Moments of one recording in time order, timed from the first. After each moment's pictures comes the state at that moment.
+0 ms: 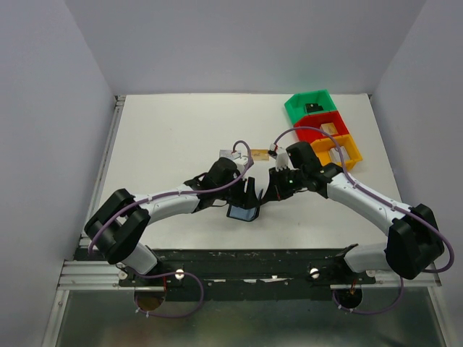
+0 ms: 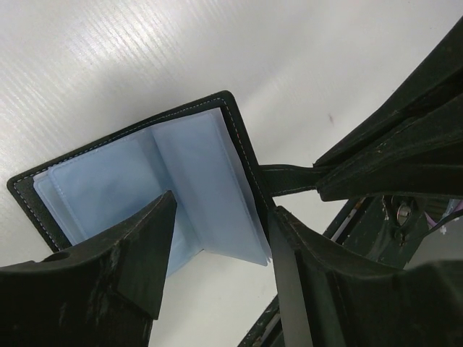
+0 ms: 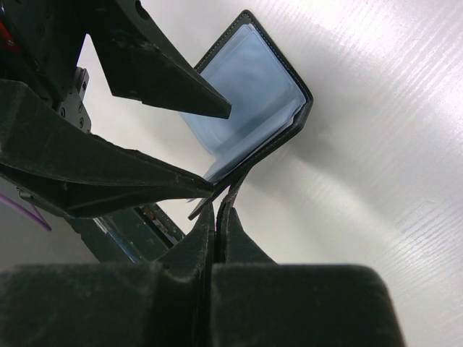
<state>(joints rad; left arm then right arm) -0.80 1.52 0.79 0.07 0.32 -0.49 0.57 1.35 0.90 -0.46 -0.46 0.22</state>
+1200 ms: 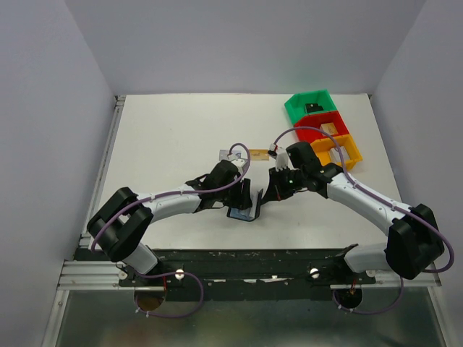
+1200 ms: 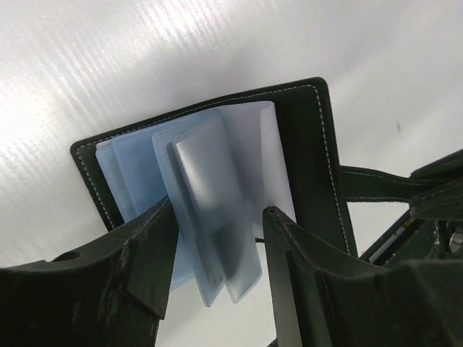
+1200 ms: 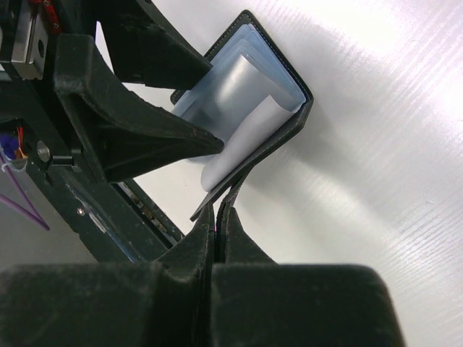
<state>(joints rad) -0.80 1.54 0.79 0.00 0.19 -0.50 0.57 1.35 0.90 -0.46 -0.46 0.22</state>
